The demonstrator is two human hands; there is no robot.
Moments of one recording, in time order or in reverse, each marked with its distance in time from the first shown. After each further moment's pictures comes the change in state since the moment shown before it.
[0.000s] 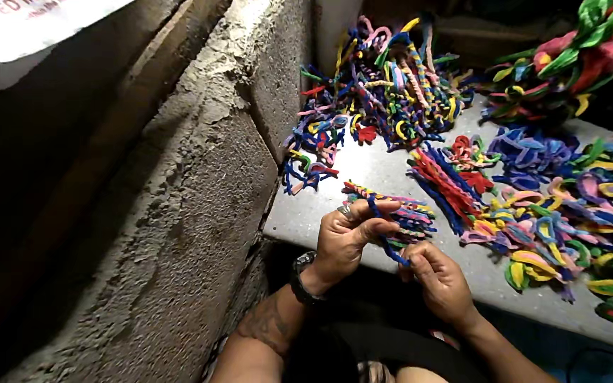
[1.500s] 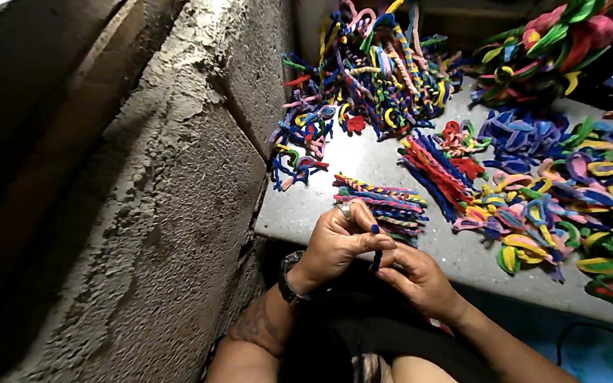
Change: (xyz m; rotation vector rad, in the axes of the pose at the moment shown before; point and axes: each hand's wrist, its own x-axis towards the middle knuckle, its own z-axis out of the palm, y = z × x) left_hand -0.006 0.008 -0.008 -0.010 -0.133 -0.204; right_hand -0.001 0.001 0.004 -0.158 -0.199 -0.105
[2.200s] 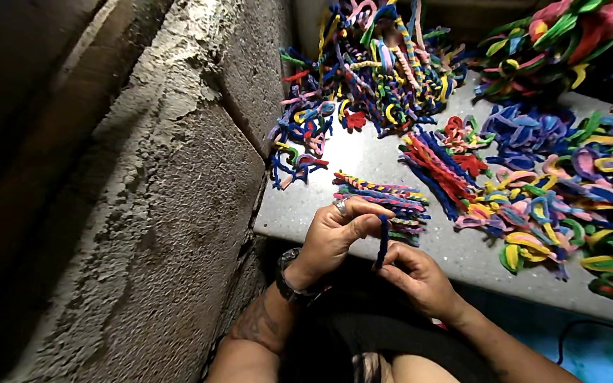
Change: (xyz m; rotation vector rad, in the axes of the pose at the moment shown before) left_hand 0.002 0.000 -0.005 0.081 0.040 -0.028; right_hand -0.004 0.001 0.003 0.221 0.020 0.125
